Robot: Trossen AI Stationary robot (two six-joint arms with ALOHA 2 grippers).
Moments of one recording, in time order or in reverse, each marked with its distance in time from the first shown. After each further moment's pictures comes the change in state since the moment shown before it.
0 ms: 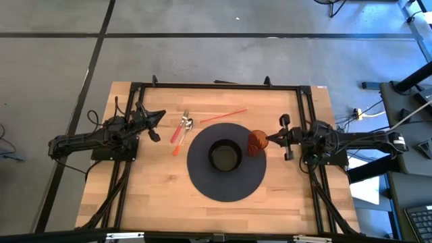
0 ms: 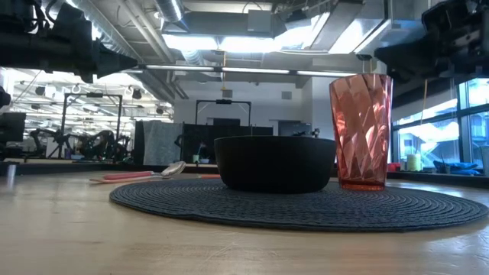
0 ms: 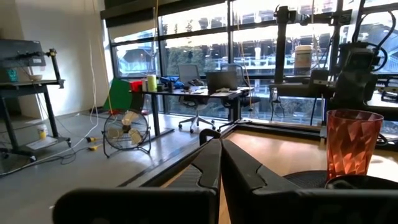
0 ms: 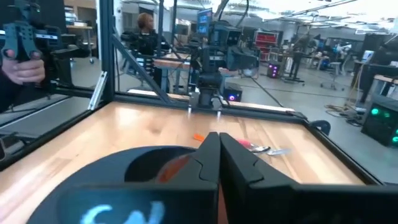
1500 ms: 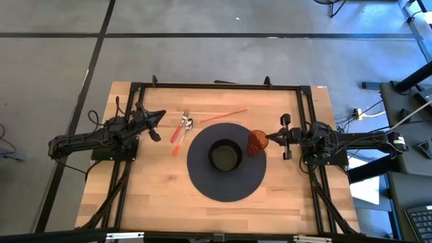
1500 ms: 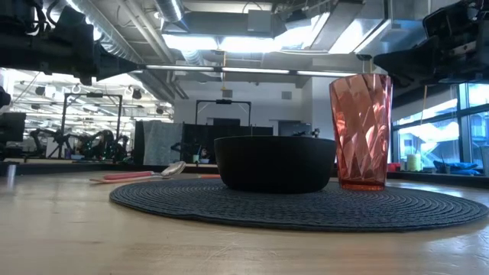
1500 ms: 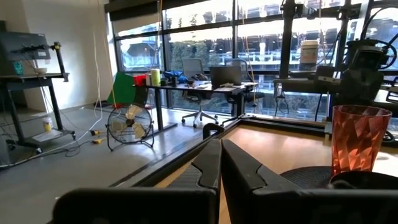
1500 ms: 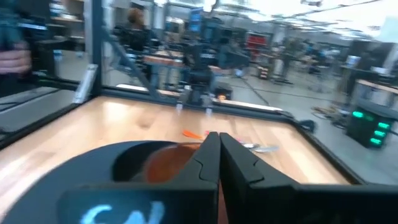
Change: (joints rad) left arm -0.003 0.000 -0.001 -0.023 -0.023 -0.015; right arm 0.000 0.000 -0.025 0.018 0.055 -0.046
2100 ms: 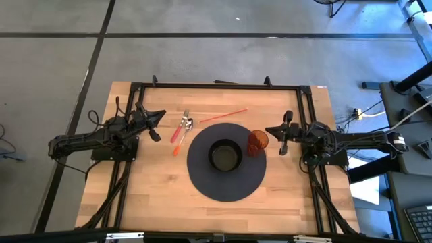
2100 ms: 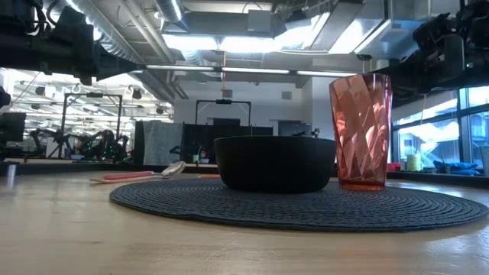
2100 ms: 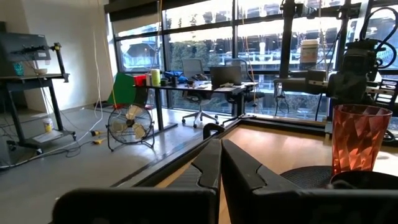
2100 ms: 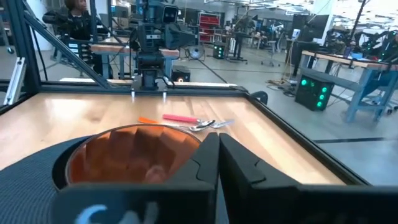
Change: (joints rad) left arm 0.000 0.000 0.000 0.000 0.000 0.004; right arm 0.000 0.000 0.000 -0.053 0.208 0.064
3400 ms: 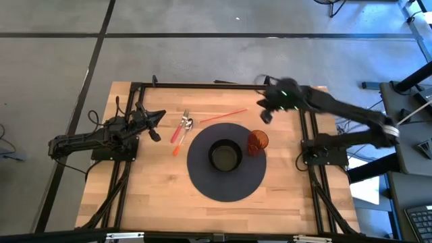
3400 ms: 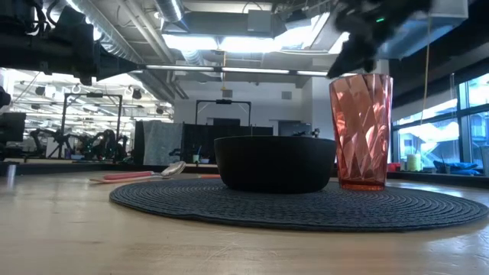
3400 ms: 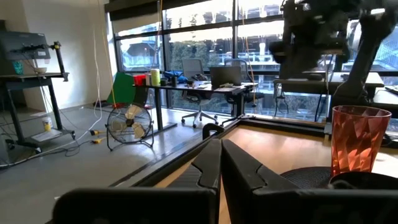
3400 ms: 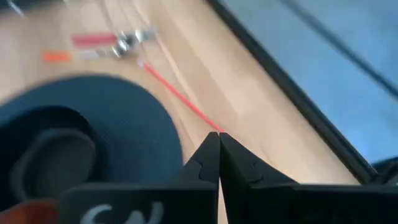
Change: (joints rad) left arm 0.000 0.000 0.000 0.000 0.000 -0.008; right arm -0.374 0.726 0.968 -0.944 -0.092 0.112
